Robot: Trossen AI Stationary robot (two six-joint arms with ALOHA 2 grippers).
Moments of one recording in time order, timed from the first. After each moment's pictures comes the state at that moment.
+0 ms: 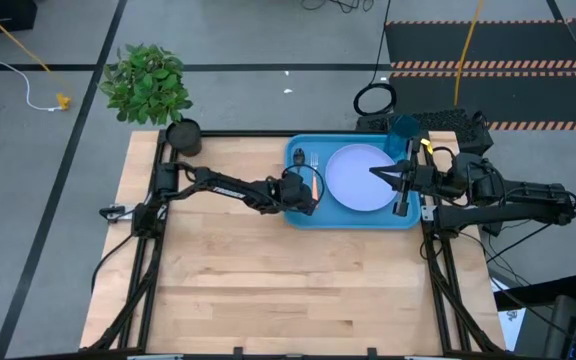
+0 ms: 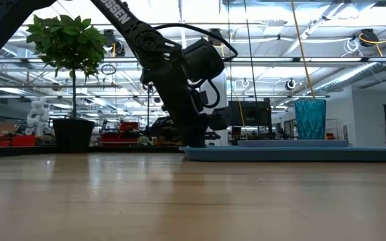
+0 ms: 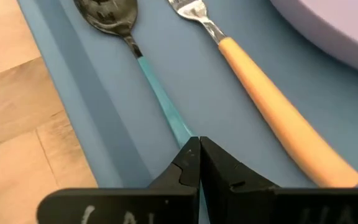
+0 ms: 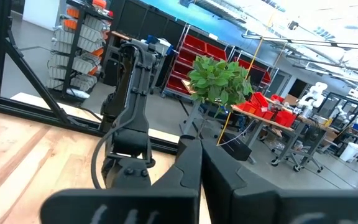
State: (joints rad) left arm 0.11 2.11 1.32 -0.18 -0.50 -0.77; right arm -0.06 0.57 0.68 -0.05 0.13 -0.38
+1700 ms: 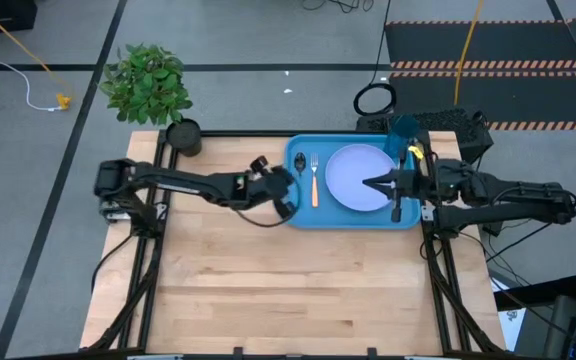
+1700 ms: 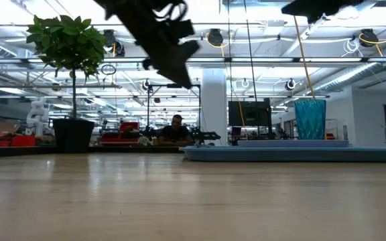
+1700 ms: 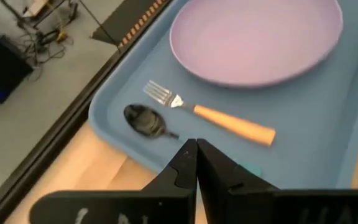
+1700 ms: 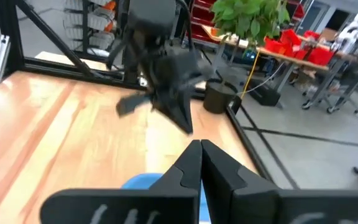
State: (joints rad) left arm 0.04 1.69 1.19 -0.26 -0.53 -0.16; right arm -0.06 0.61 0.66 -0.25 0.13 -0.23
